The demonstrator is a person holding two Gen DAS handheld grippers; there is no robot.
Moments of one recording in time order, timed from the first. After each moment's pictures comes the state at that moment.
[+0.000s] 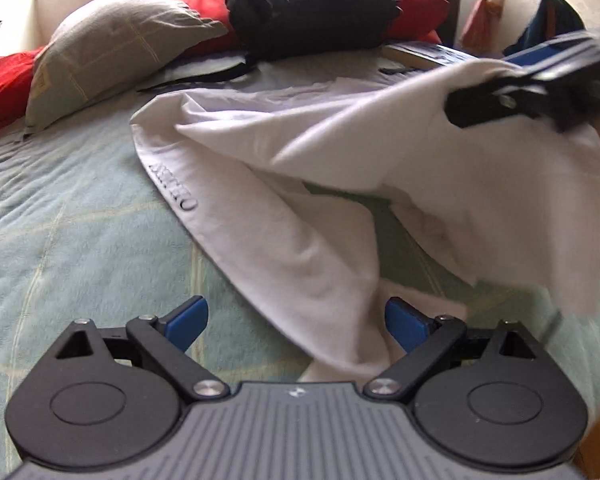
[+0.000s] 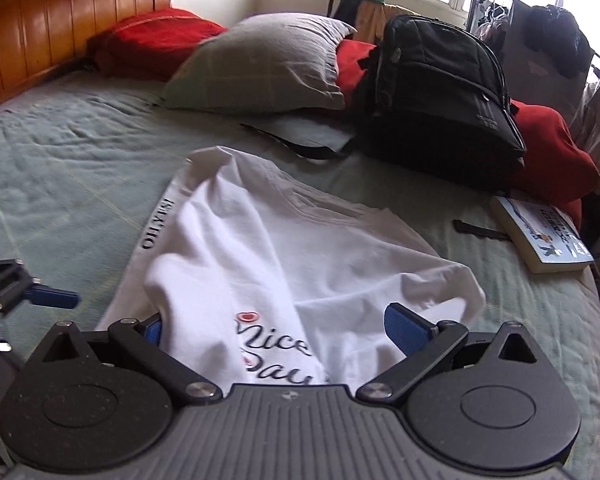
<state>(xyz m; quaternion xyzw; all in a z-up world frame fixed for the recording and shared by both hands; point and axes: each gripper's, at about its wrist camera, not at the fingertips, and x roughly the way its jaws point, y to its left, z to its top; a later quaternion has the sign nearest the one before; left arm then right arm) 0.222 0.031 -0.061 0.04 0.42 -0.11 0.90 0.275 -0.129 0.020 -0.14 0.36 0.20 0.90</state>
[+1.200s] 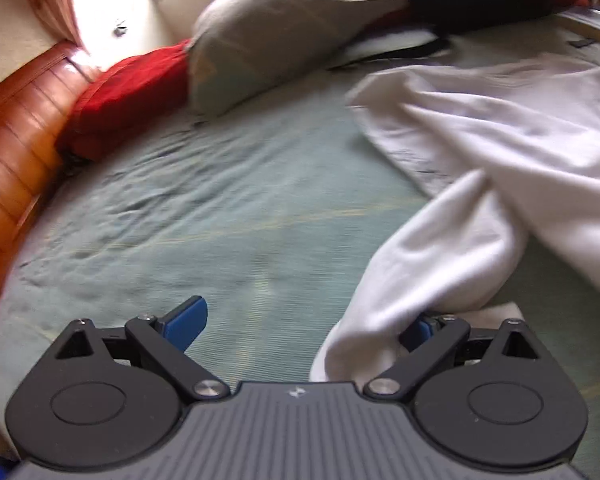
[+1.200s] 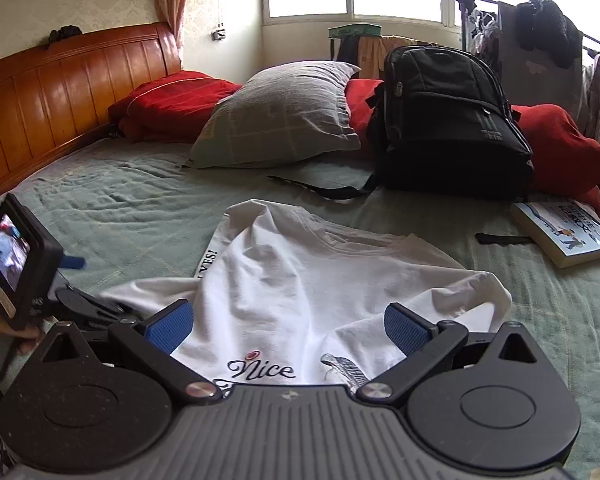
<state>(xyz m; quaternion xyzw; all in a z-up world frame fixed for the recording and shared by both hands) 0.268 0.127 -0.056 0.16 0.43 0.14 0.88 0.249 -0.147 0.036 -0.05 0.31 0.24 0.92</state>
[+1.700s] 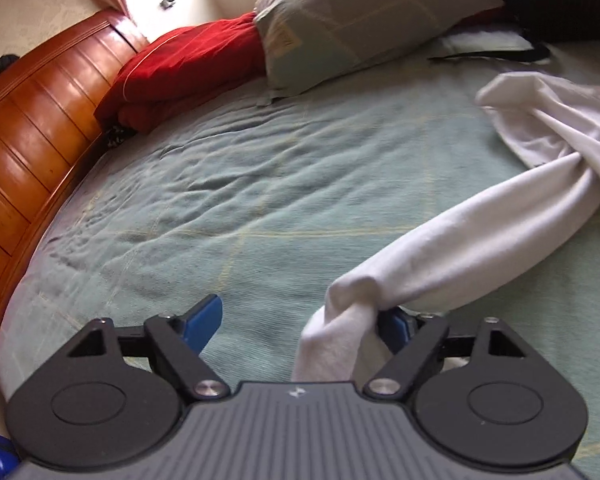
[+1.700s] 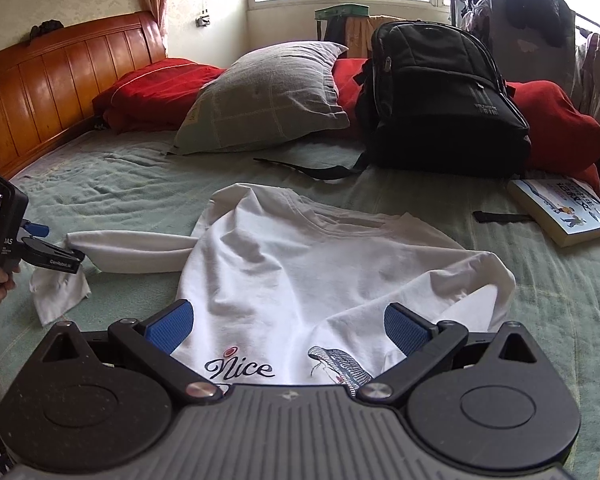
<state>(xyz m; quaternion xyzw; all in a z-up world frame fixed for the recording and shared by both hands) 0.291 0.223 -0.054 0.13 0.44 0.20 0.87 0.267 -0.145 0.018 -0.04 0.34 0.22 0.91</state>
